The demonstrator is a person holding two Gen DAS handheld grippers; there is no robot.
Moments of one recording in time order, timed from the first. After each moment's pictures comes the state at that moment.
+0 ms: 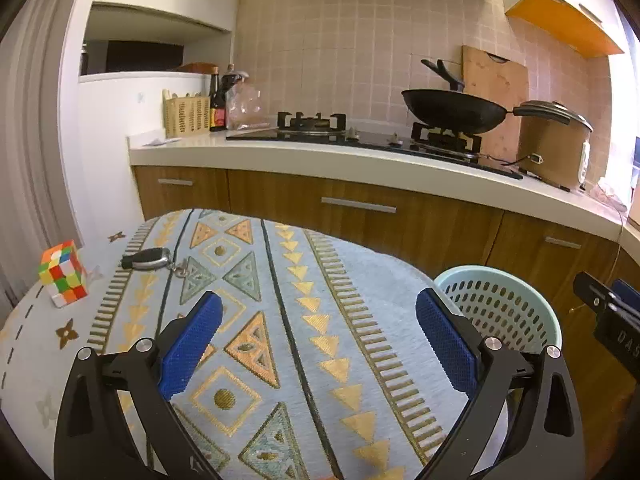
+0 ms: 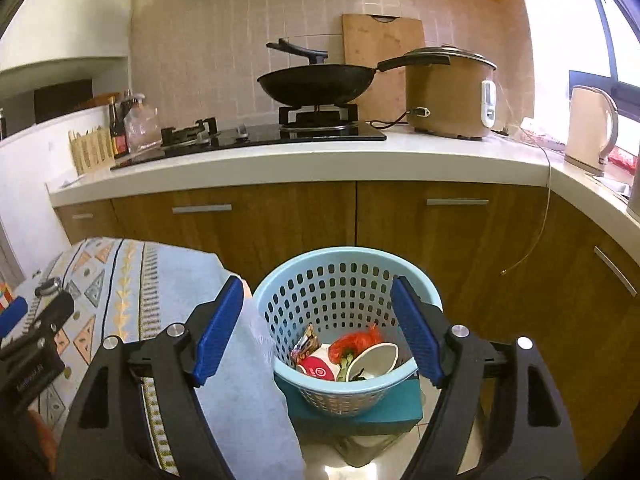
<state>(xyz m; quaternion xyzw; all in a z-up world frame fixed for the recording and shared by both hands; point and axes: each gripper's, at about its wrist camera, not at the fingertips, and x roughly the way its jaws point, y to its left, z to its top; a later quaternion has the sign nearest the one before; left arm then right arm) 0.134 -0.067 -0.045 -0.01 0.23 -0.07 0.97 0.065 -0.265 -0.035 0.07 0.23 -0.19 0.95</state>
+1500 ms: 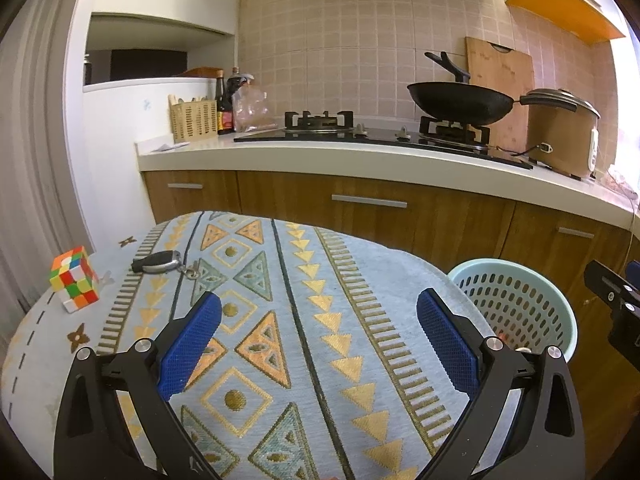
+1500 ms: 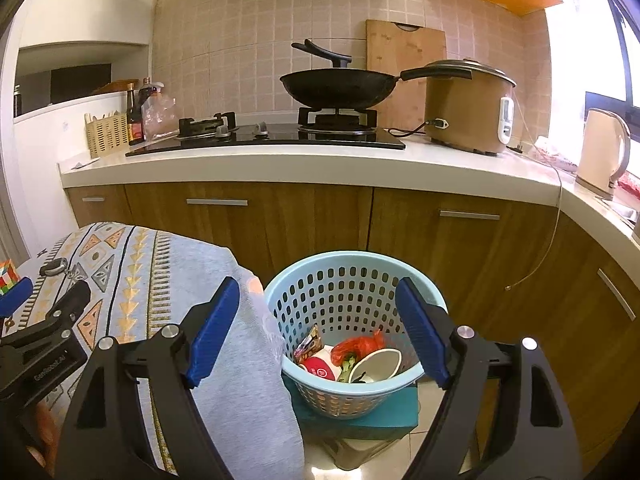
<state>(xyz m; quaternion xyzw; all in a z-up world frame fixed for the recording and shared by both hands) 0.135 -0.070 -0.048 0.02 0.23 -0.05 0.97 0.065 -0.253 -0.028 0.05 0.23 -0.16 0.96</state>
